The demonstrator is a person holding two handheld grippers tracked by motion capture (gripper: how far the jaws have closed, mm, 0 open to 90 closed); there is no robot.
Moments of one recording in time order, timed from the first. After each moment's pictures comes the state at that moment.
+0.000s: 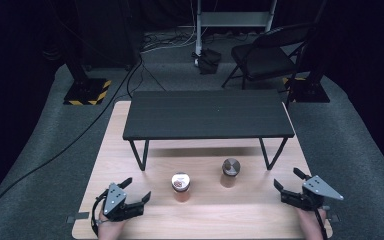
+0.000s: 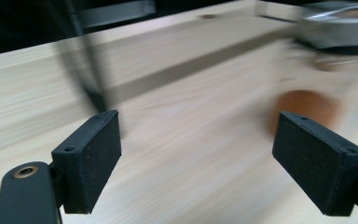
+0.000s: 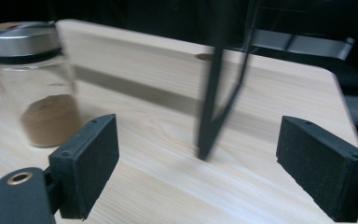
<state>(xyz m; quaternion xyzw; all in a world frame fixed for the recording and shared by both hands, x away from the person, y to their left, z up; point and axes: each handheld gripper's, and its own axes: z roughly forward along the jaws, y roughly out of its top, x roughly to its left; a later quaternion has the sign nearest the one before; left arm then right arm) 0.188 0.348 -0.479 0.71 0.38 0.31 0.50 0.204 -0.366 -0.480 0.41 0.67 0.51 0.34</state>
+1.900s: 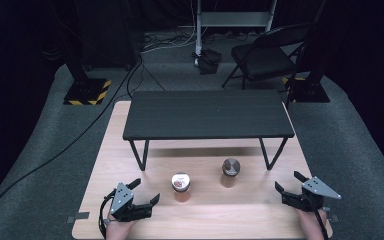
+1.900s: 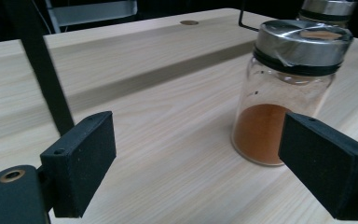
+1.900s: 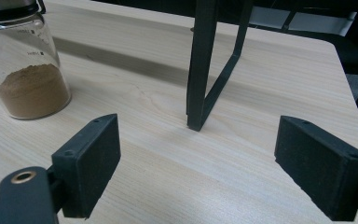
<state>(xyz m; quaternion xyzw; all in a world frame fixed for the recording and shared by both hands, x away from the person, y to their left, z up) 0.197 0.330 -0.476 0.72 0.36 0.26 0.53 0.211 -0.365 -0.481 0.42 0.70 0.48 0.33</state>
